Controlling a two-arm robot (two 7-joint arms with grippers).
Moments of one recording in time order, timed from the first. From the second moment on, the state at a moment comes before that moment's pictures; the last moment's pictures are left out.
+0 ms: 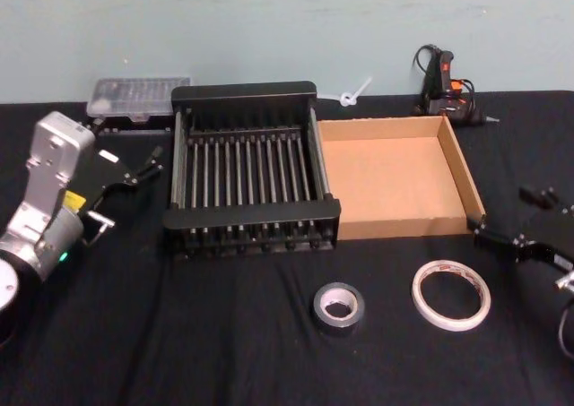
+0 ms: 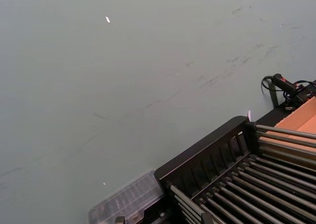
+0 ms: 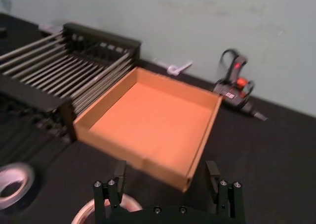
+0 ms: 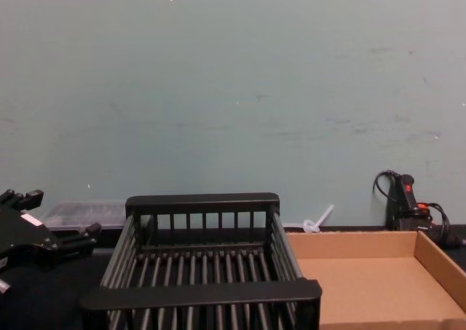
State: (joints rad) left arm -0.20 0.60 0.45 -1.41 -0.25 -0.12 0.03; right arm -0.16 0.75 -0.17 -1.85 0.52 0.25 0.17
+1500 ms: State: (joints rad) left arm -0.20 0.60 0.45 -1.41 -0.25 -0.12 0.03; right arm -0.15 0.68 -0.22 -1.76 0.45 0.42 0.29
